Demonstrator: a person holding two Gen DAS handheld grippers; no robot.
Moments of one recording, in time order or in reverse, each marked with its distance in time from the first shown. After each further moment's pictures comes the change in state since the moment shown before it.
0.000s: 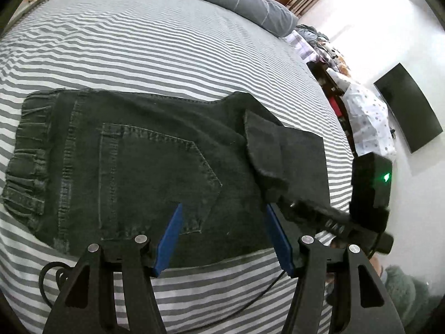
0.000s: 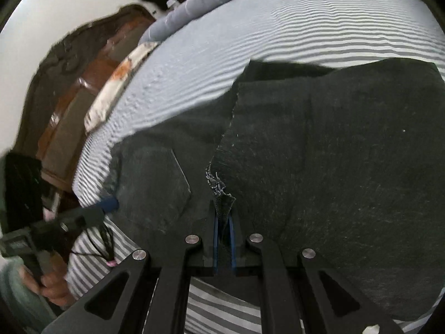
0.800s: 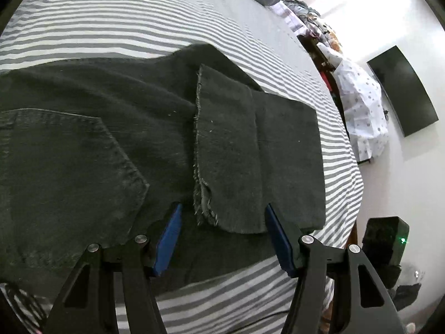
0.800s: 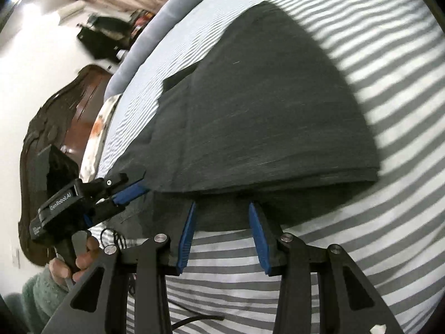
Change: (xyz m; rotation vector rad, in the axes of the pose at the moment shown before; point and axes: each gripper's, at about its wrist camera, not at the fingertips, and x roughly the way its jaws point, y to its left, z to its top) left arm 0.082 -0.040 0.006 0.016 0.149 -0.067; right arm -0.080 -0.084 -0.089 0.392 -0.155 -0.007
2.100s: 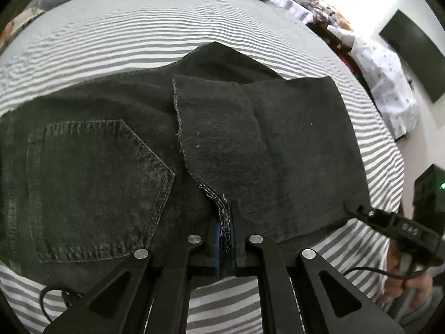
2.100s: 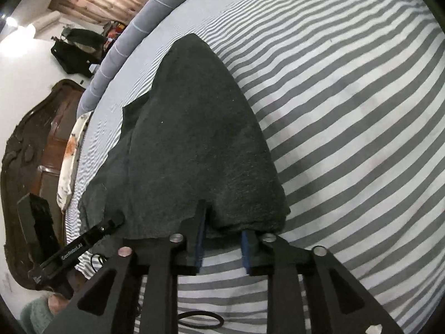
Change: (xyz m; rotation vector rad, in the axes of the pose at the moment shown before) left arm 0.003 -0.020 -0.021 0.172 -0.048 0.252; right arm -0.003 -0.018 0.028 0.049 -0.036 -0.142
